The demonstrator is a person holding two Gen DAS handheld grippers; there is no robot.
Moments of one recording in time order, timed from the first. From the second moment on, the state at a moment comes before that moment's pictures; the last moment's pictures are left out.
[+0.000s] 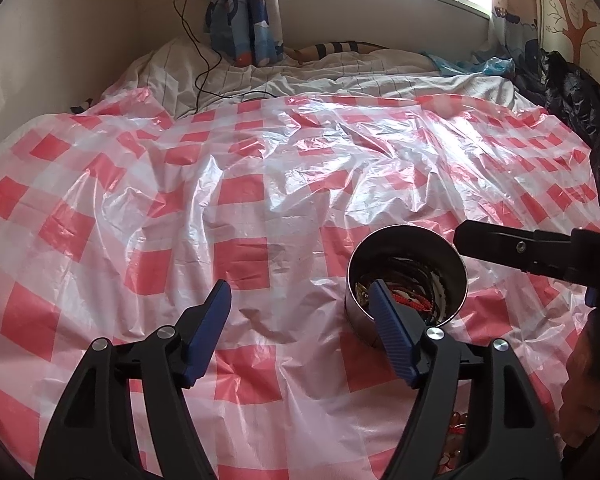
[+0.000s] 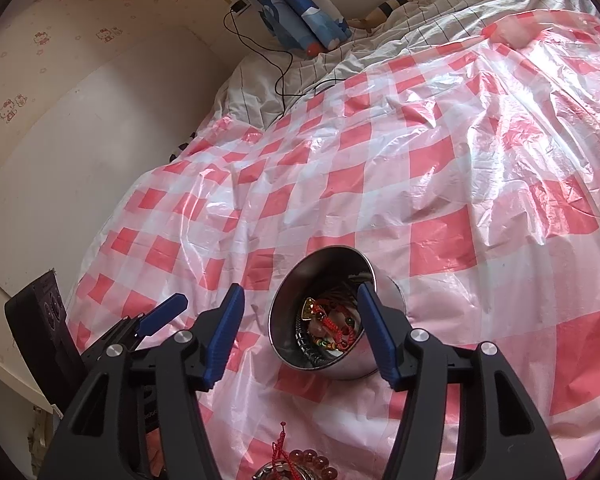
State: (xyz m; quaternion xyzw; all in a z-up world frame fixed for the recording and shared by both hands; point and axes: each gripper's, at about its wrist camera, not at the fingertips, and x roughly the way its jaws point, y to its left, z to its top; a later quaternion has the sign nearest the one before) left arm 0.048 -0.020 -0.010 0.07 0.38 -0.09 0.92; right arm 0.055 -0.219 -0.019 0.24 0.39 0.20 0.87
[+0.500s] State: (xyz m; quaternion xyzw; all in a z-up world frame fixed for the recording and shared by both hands) left arm 0.040 -0.015 -0.009 0.09 0.38 -0.09 0.92; right arm 0.034 -0.226 -0.002 0.21 0.40 0.19 0.87
